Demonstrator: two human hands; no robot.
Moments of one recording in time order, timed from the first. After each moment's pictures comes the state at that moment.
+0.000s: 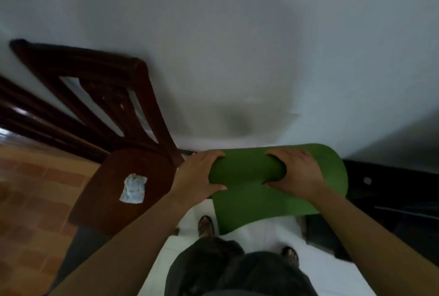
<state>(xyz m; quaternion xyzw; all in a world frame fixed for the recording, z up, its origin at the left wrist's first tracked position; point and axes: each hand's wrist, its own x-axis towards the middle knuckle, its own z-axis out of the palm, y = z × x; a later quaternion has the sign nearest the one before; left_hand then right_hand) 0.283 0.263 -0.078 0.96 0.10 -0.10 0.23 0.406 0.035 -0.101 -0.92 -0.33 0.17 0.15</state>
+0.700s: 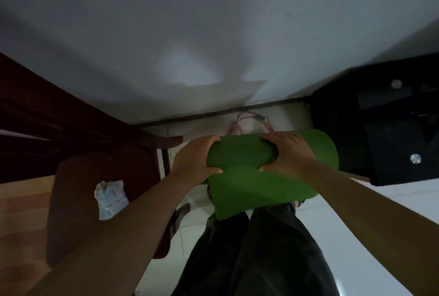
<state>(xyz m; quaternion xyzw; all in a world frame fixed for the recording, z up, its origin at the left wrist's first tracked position) 0.338 0.320 -0.309 0.92 0.01 -0.27 0.27 0.389 0.077 -0.317 -0.91 -0.15 0.35 0.15</state>
